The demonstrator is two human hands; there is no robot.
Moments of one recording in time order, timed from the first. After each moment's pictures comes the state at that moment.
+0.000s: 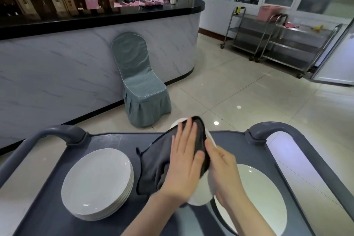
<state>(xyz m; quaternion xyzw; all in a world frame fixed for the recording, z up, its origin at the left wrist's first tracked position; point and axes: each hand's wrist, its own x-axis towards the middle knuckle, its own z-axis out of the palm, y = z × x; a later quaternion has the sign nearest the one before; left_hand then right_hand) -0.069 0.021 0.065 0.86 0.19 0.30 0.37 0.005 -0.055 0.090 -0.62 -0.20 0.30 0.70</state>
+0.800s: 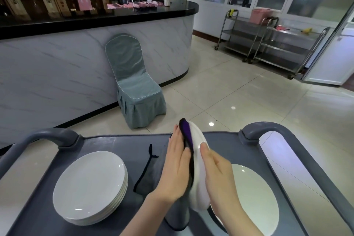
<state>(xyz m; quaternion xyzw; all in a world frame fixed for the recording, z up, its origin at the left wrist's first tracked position) -0.065 0.024 0.061 0.76 0.22 0.30 0.53 -0.010 -0.068 0.101 -0.66 -0.22 0.24 0.67</state>
